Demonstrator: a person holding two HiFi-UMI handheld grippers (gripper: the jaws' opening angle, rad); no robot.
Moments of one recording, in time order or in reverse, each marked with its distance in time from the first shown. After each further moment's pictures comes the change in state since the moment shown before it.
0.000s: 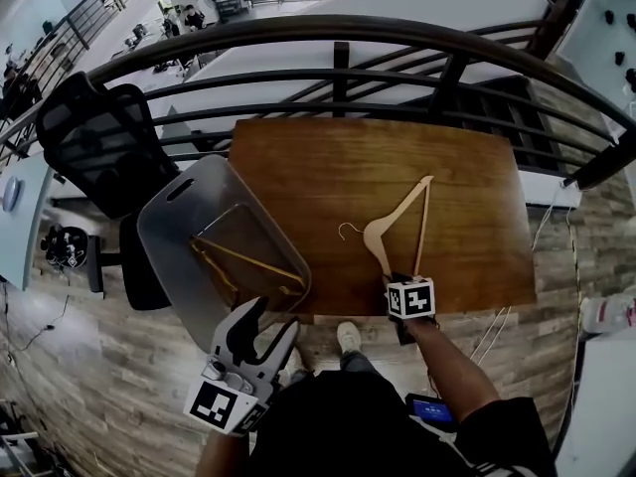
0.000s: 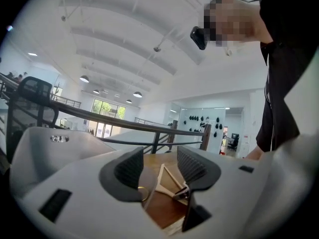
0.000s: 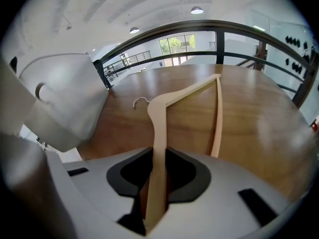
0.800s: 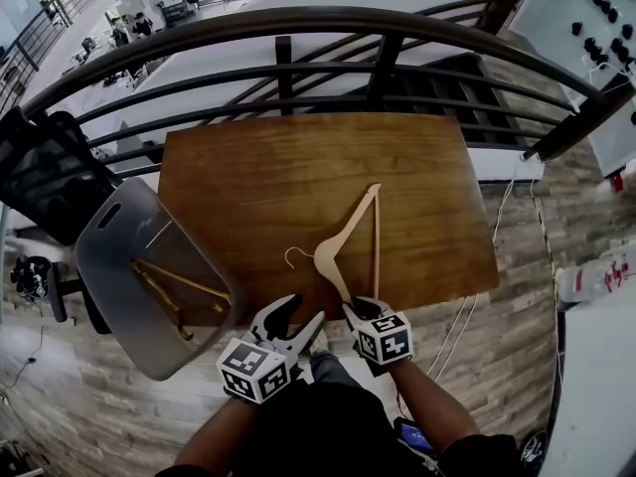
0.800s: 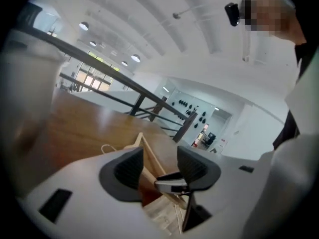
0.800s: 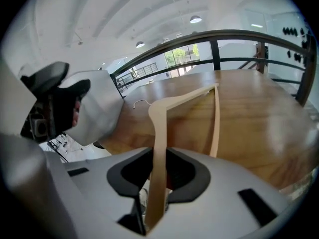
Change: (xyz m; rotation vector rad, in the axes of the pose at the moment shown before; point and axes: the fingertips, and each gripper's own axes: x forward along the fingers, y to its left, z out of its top) left arm 0.117 -0.076 -0.158 -0.301 0.355 -0.219; right arm -0.061 0.010 -0.041 0.012 -0.124 0.134
